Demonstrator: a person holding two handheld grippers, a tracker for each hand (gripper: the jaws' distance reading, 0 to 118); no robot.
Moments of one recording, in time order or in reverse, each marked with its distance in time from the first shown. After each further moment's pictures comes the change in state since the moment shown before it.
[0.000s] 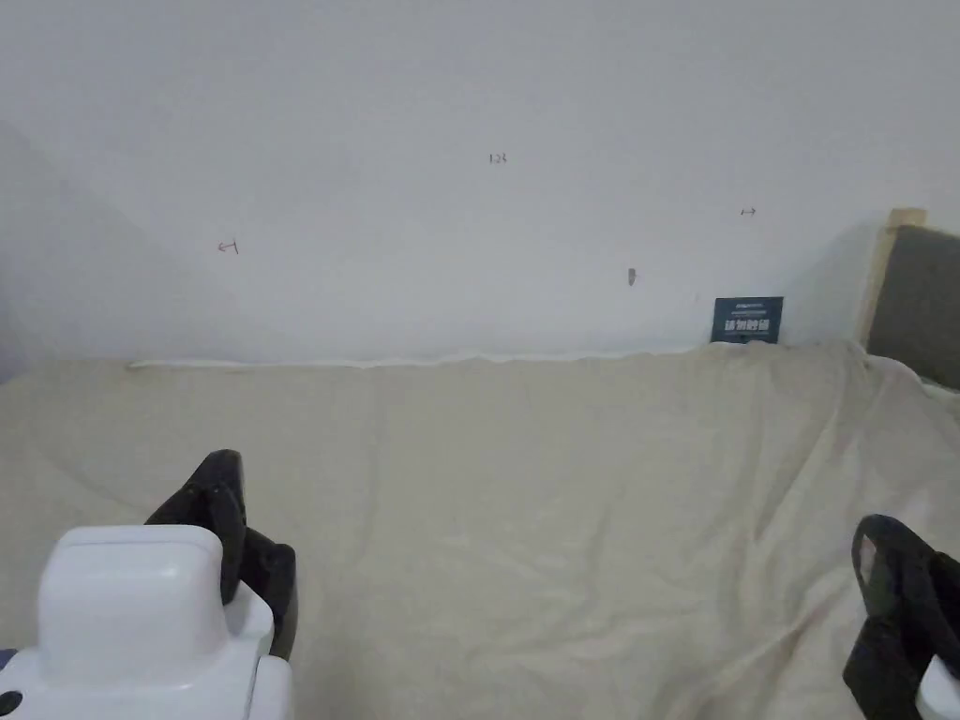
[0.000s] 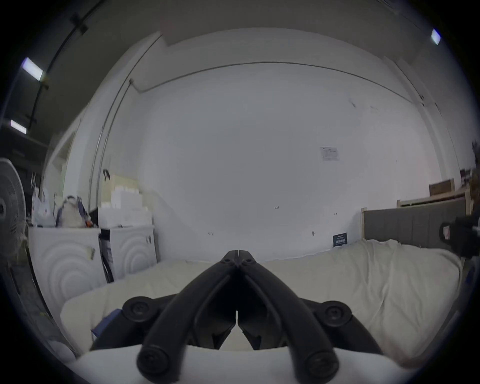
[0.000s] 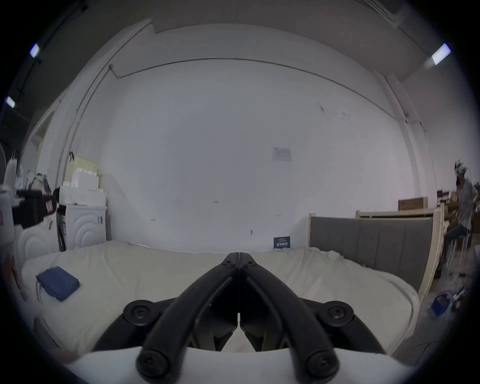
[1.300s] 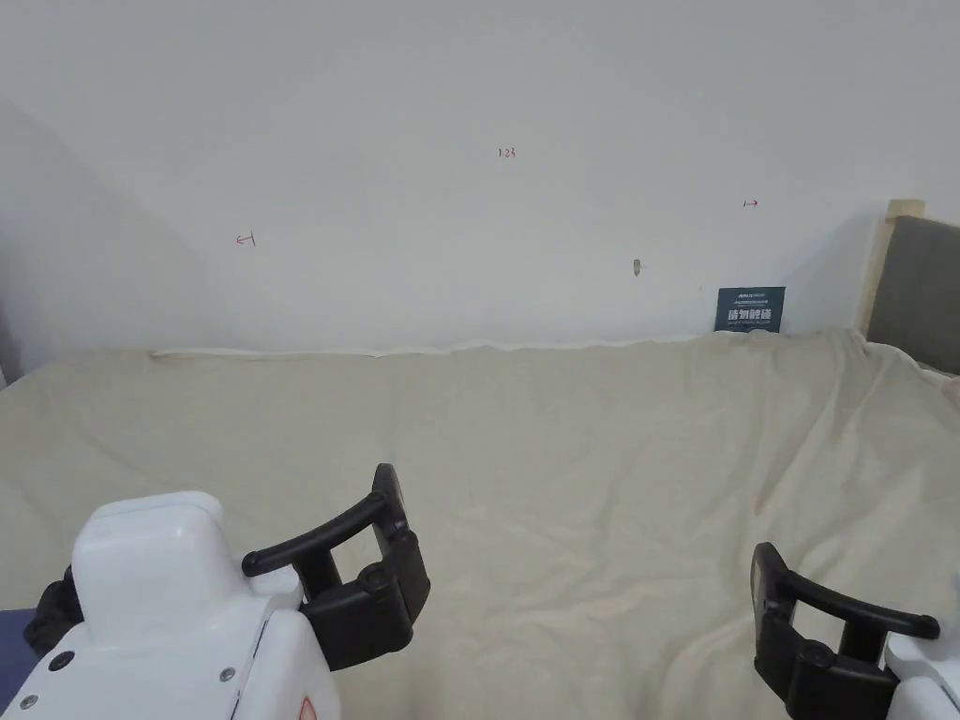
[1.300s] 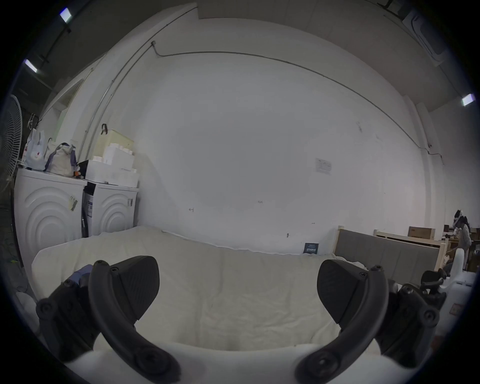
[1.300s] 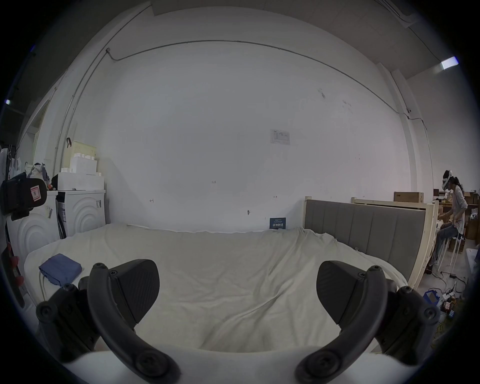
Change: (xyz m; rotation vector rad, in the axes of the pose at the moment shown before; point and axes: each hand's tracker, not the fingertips) left arm -0.020 -0.001 0.029 -0.109 -0.086 0.299; right arm -0.011 -0.005 0.019 -0.140 -0.007 -0.002
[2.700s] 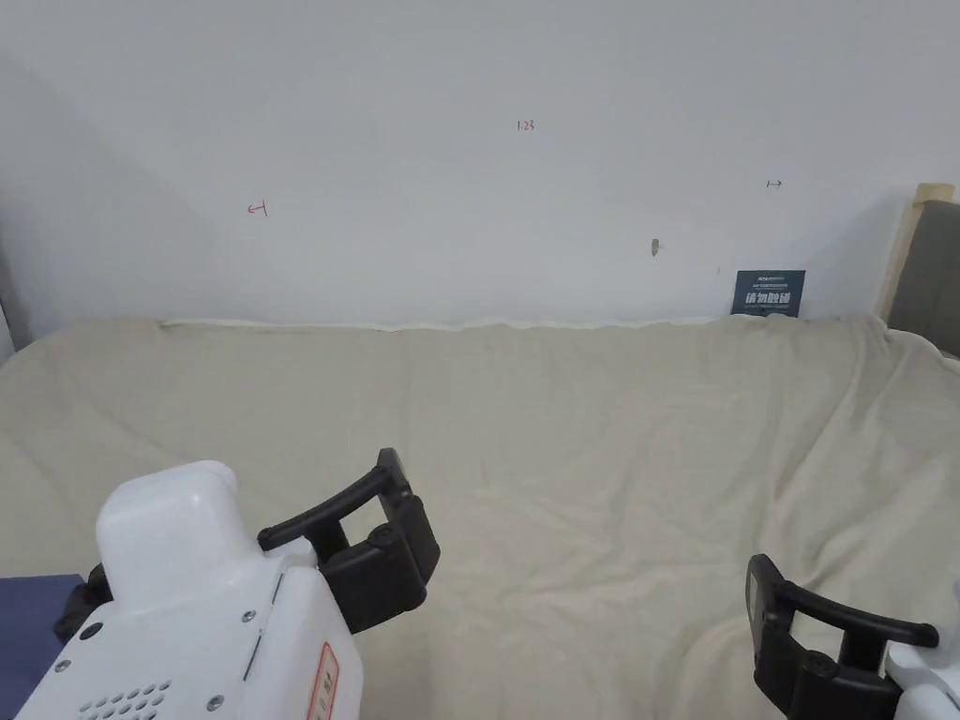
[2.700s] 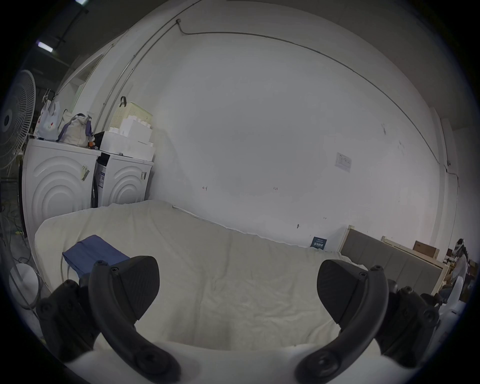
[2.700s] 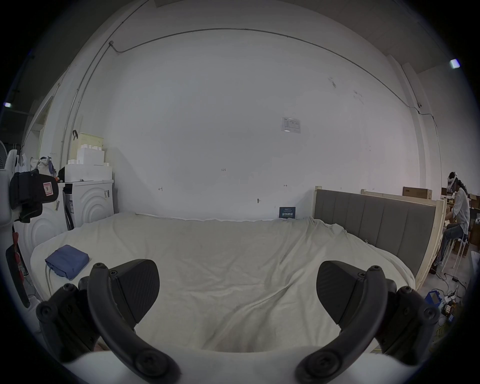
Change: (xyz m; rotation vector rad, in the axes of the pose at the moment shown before) left arm -0.012 -0.009 -0.019 -0.114 0.075 0.107; right arm -0.014 -0.008 -0.009 -0.072 0.053 0.009
